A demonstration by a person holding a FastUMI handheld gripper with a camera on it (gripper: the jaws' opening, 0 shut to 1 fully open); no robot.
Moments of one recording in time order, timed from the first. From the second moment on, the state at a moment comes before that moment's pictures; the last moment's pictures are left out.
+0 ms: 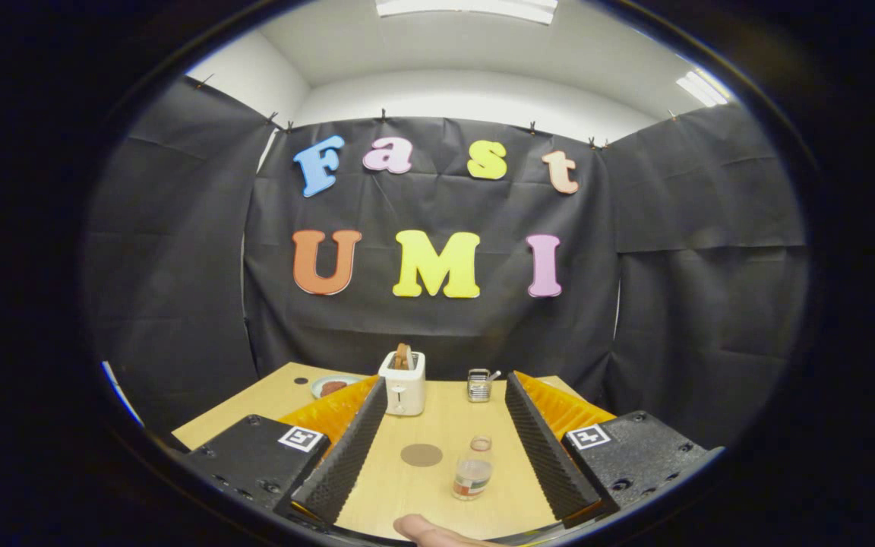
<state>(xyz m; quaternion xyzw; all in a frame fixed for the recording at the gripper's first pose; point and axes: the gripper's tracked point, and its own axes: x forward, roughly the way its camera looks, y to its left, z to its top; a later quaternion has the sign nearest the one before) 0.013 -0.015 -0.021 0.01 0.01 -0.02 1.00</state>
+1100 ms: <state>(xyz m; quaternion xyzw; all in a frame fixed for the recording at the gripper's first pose) 0.046 -0.040 -0.084 0.00 0.03 -0.02 1.00</state>
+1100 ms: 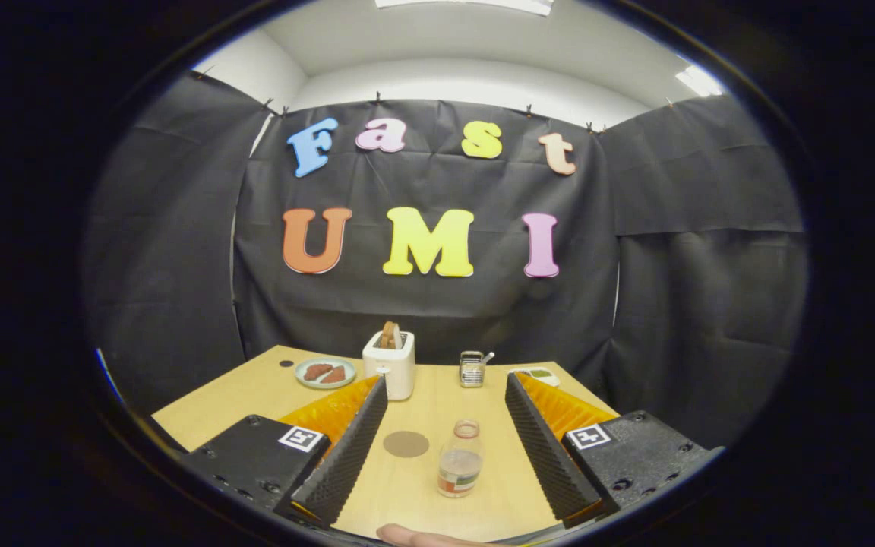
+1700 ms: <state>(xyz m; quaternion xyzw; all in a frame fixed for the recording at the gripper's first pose) 0.064 -0.050 -0.161 0.00 0.06 -0.02 1.00</state>
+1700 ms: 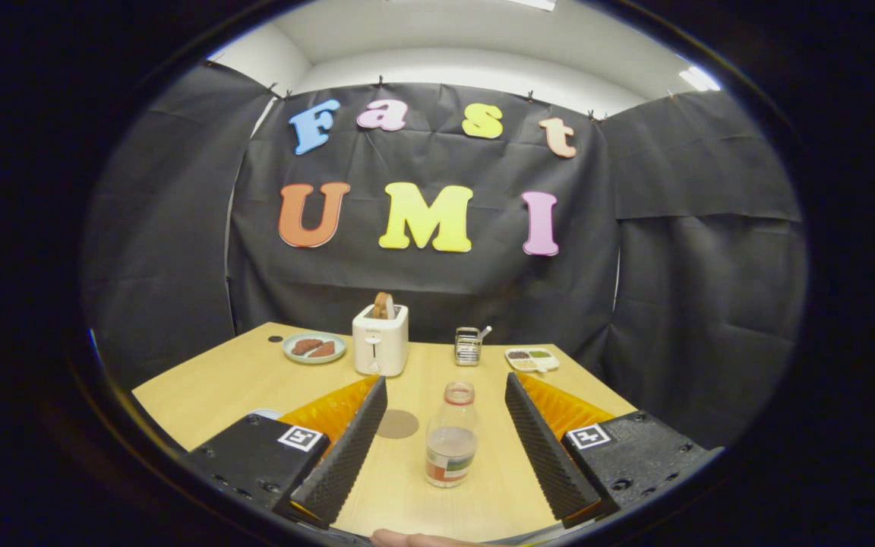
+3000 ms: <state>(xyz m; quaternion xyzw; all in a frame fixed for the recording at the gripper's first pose) 0.131 -0.069 -0.287 0.02 0.05 -0.02 1.00</state>
